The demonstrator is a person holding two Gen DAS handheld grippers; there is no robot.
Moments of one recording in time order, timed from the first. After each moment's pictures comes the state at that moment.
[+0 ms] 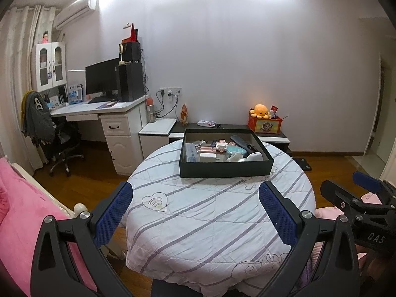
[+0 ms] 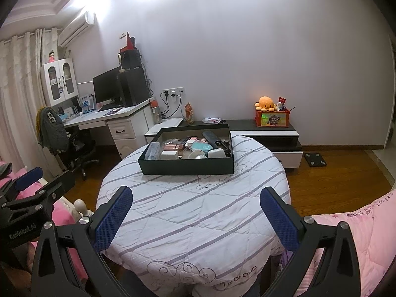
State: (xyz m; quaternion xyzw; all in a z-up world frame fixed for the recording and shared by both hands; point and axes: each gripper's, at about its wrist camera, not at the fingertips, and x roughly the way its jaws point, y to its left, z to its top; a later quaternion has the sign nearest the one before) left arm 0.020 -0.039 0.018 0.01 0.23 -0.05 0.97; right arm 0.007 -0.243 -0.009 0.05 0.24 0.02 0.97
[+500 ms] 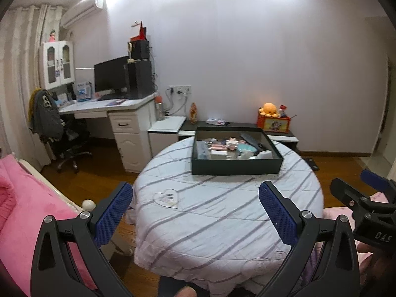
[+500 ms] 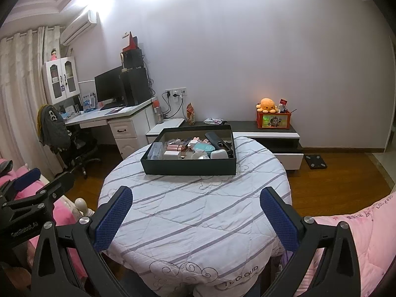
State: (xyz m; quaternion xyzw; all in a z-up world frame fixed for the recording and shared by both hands) left arm 0.016 -0.029 0.017 0.02 0.24 -0.02 0.97; right arm 0.006 -0.236 -0.007 0.05 0.24 0.02 0.97
